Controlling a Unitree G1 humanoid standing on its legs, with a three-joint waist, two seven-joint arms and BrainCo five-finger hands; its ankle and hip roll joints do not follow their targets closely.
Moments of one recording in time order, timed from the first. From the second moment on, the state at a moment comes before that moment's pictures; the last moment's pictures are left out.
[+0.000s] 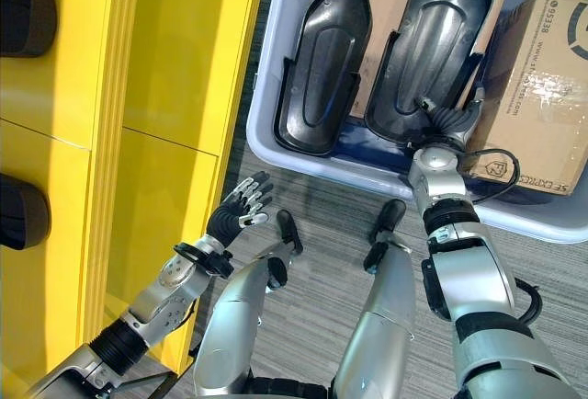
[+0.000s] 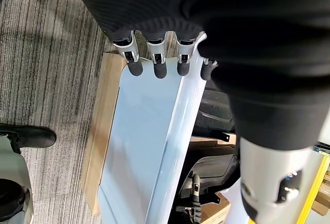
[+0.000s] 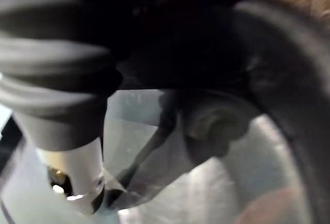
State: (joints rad) left arm -0.26 0.44 -0.59 0.10 -0.76 -0.22 0.01; right arm -0.99 -0.53 0.20 1.04 0.36 -0.05 -0.62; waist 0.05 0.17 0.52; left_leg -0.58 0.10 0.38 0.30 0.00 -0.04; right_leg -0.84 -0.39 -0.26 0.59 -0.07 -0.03
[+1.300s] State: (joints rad) left arm -0.23 0.43 -0.59 0.11 -0.75 -0.24 -0.03; right arm -0.81 -0.58 0.32 0.94 0.05 0.07 -0.89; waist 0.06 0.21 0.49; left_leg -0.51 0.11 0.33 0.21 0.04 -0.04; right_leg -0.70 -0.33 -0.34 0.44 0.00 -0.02
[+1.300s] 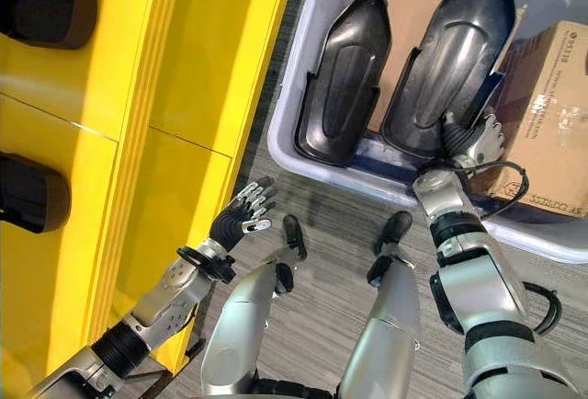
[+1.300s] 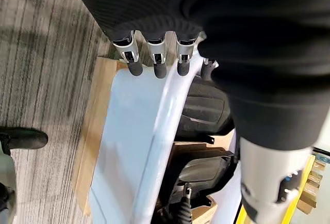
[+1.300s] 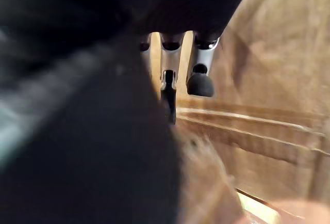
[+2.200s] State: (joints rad) left arm -0.14 0.40 -0.42 0.15 -0.75 -0.20 -0.07; right arm -0.58 -0.55 0.32 0.50 -0.14 -0.07 -0.89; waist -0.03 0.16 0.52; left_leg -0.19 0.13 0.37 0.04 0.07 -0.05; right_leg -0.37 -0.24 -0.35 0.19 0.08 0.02
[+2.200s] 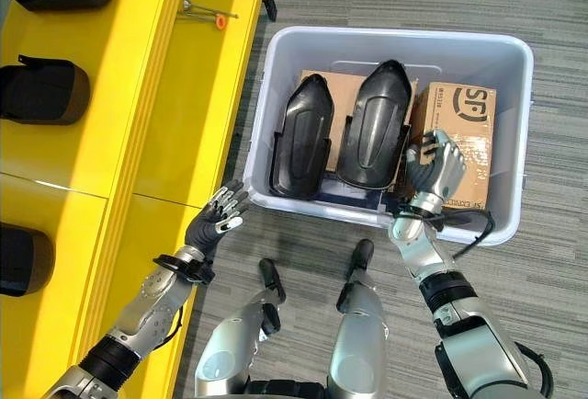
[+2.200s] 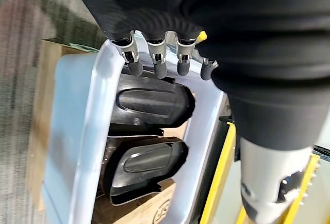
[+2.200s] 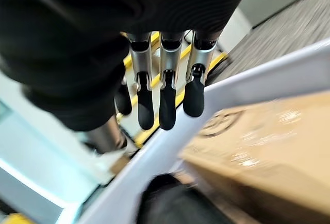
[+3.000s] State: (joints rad) left arm -0.22 0.40 -0.50 0.19 -0.72 -0.14 -0.06; right arm -0.82 -0.47 0.22 0.92 0.20 0.01 -0.76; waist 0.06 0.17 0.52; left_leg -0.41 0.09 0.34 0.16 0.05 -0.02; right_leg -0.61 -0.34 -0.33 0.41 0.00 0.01
